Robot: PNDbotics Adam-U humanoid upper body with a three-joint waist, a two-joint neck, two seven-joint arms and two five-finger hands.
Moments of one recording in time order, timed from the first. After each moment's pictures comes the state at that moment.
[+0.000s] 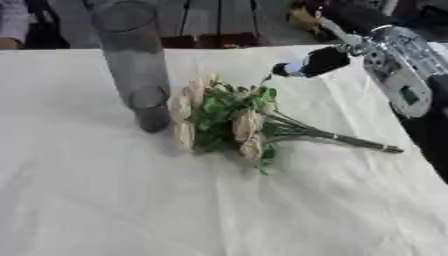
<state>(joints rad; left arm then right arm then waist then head) -0.35 0.17 0.08 -1.99 -0.25 -0.35 0.22 -0.80 -0.80 0.23 -1.36 0.74 -0.04 0.33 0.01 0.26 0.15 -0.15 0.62</state>
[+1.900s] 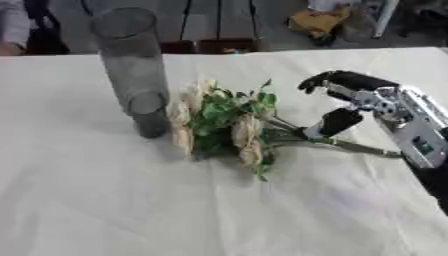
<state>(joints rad) -0.35 0.17 0.08 -1.99 -0.24 -0.35 0.22 -0.61 -0.79 0.20 -1.44 0.65 0.01 0.48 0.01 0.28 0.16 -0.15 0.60</state>
